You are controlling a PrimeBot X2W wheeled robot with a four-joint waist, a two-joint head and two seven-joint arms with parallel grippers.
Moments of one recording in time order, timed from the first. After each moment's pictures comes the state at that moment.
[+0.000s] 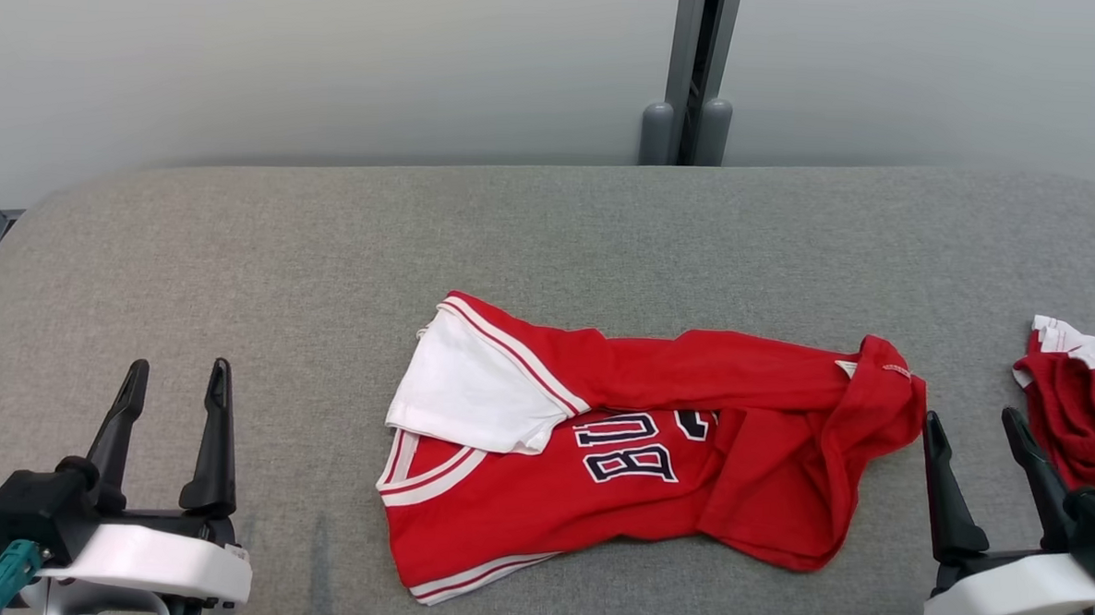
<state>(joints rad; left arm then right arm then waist) -0.01 0.33 -0.17 -0.01 -0.49 0.16 -0.22 0.03 -0.05 -0.08 -0.05 0.11 0.13 -0.02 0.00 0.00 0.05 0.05</state>
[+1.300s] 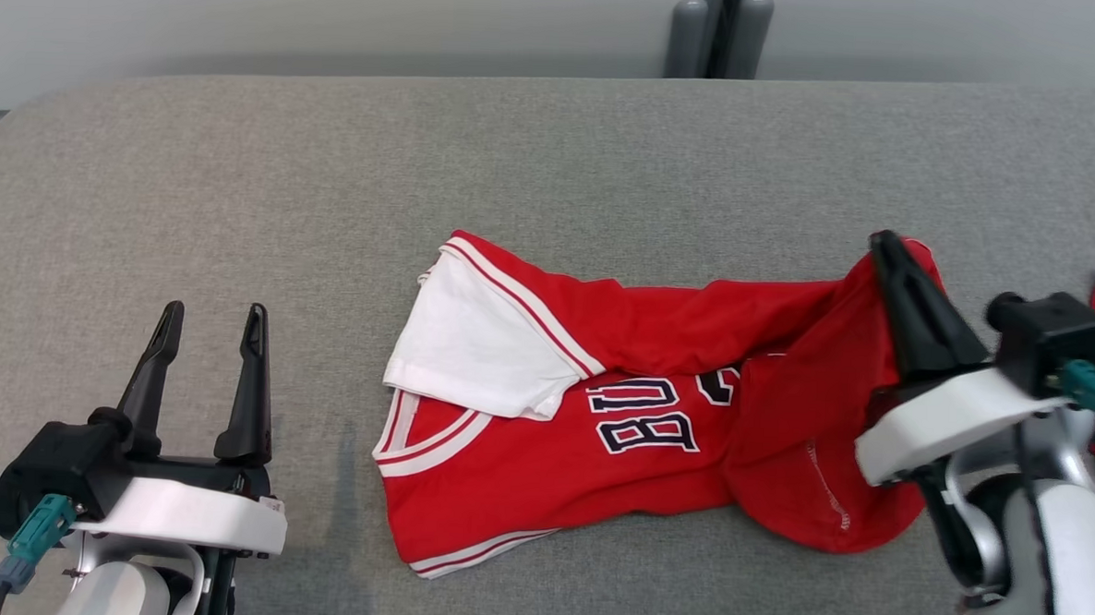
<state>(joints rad) -0.11 0.30 -0.22 0.02 -0.48 0.15 -0.25 -0.30 -0.05 0.07 0.00 0.08 0.13 0.12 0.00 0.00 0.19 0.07</state>
